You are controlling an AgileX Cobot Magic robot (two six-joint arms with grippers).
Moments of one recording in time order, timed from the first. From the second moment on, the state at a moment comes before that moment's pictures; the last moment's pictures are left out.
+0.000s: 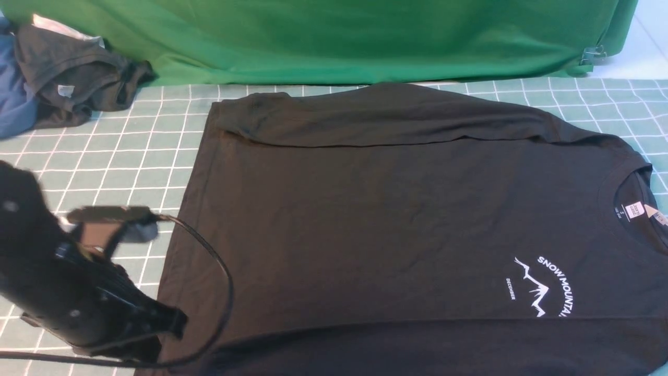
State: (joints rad) right arm 0.14 0.94 -0.92 0.20 1.03 -0.16; left arm -0.17 1.34 -0.71 -0.17 0.96 0.06
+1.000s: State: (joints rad) right arm 0.14 1.09 -0.85 0.24 1.20 -0.10; left arm -0.34 1.37 -0.71 -0.09 0.83 0.01
